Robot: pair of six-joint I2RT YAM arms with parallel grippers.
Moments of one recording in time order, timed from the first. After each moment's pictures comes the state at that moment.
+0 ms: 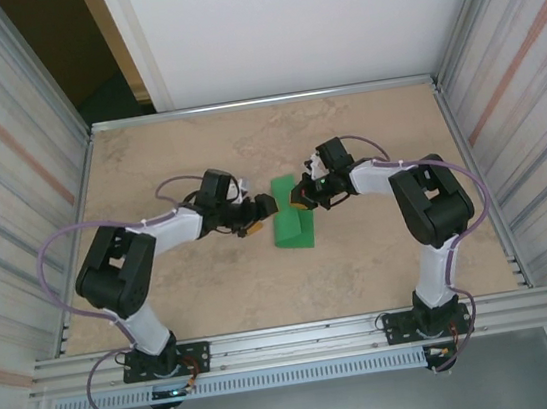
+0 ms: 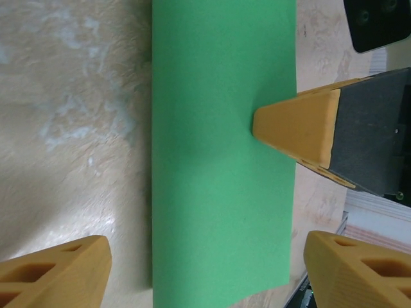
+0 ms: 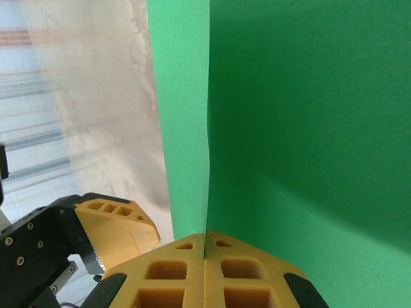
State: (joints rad) left arm -0.51 1.74 0.93 -0.07 0.59 -0.79; right arm 0.40 1.91 1.08 -0.15 -0.69 0.80
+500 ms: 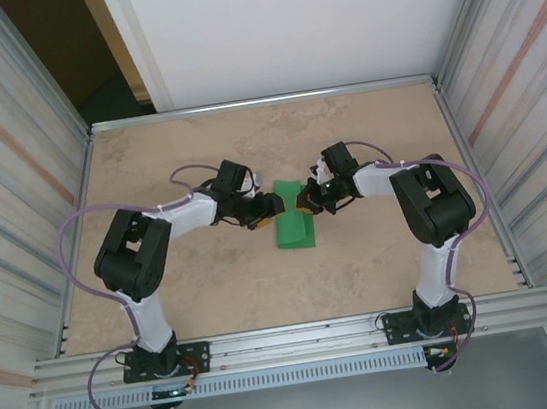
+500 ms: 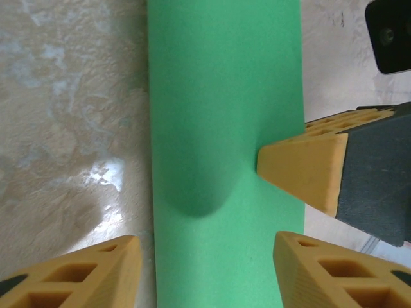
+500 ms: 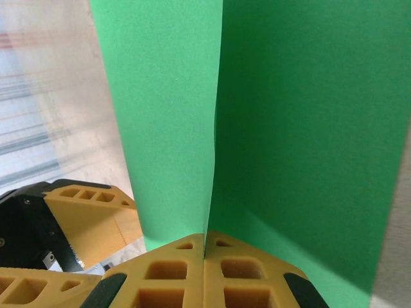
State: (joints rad) left arm -0.55 1.87 1.11 -0.23 0.53 -0.72; right arm 0.39 1.91 1.03 -0.15 -0.69 0.79
